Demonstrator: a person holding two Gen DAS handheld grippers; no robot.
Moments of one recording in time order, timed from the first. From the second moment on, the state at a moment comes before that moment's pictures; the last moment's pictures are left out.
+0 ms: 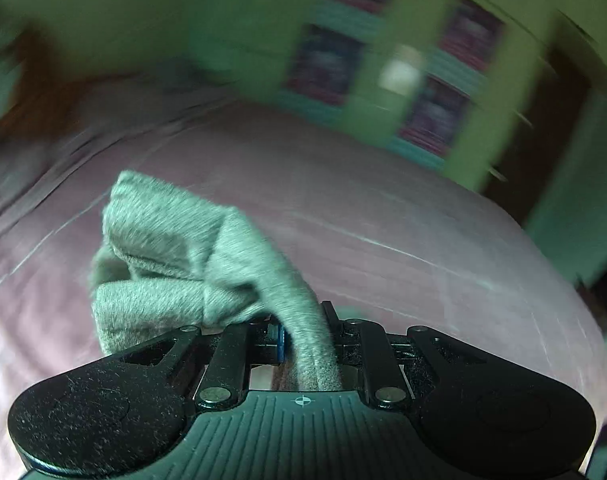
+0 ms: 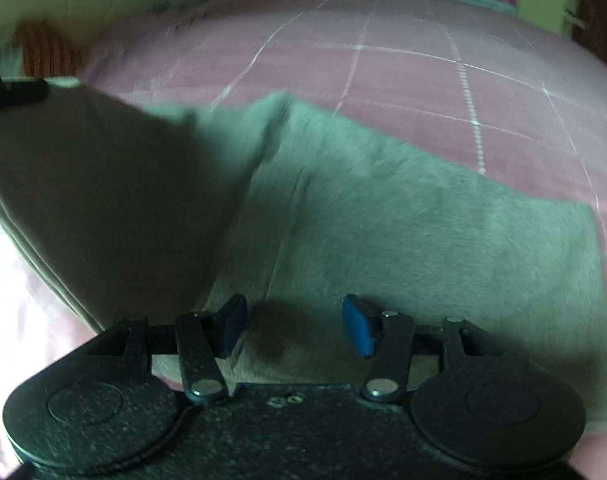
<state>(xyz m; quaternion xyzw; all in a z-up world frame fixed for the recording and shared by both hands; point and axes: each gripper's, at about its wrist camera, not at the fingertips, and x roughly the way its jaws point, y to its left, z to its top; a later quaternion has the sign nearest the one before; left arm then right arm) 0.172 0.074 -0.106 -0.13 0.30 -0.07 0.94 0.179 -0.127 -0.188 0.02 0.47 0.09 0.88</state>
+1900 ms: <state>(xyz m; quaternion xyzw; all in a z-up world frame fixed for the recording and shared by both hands) 0.127 -0.062 -0.166 -0.03 0.44 -0.09 0.89 0.121 -0.315 -0.160 0.24 0.41 0.02 0.88</state>
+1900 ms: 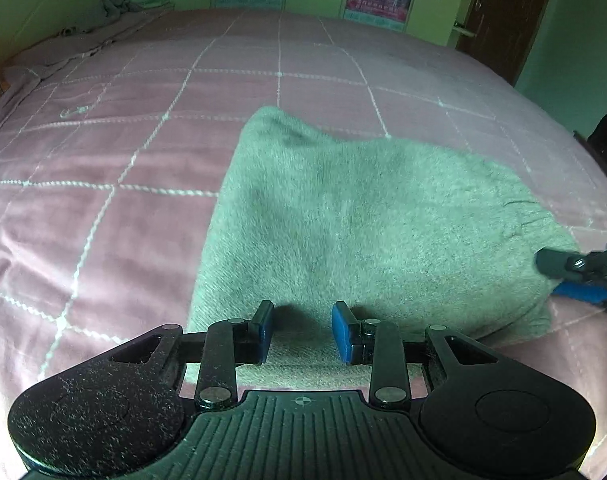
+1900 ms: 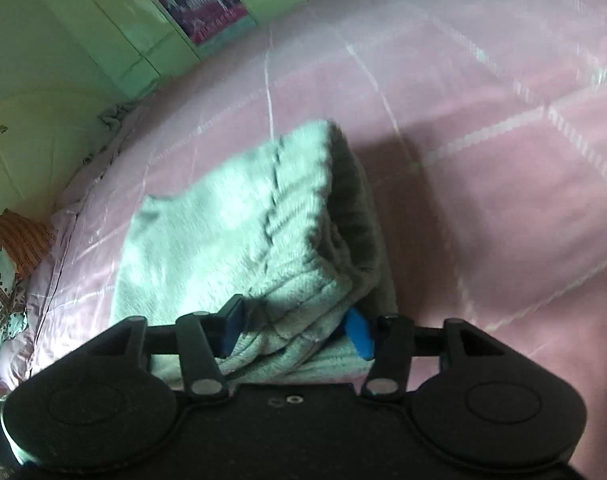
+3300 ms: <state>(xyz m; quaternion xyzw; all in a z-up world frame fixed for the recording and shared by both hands) 0.316 -0.114 -0.187 -0.02 0.48 -0.06 0.88 0.210 -0.262 -0.170 -0.04 0.40 0.00 0.91</state>
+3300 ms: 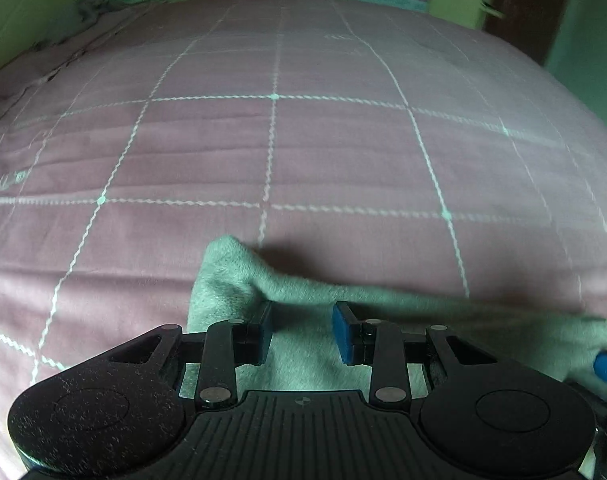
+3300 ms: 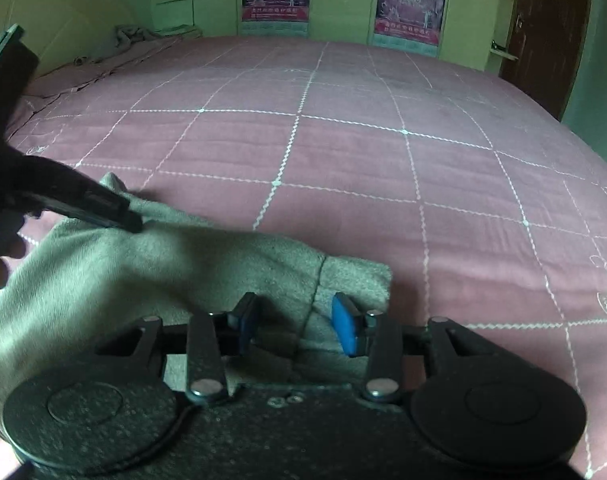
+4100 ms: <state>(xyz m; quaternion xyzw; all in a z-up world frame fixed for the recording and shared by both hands) 0.132 -0.078 -0.173 -0.03 0.46 -0.08 0.89 0.154 -0.243 -0.176 -0.10 0.40 0.02 0.91</state>
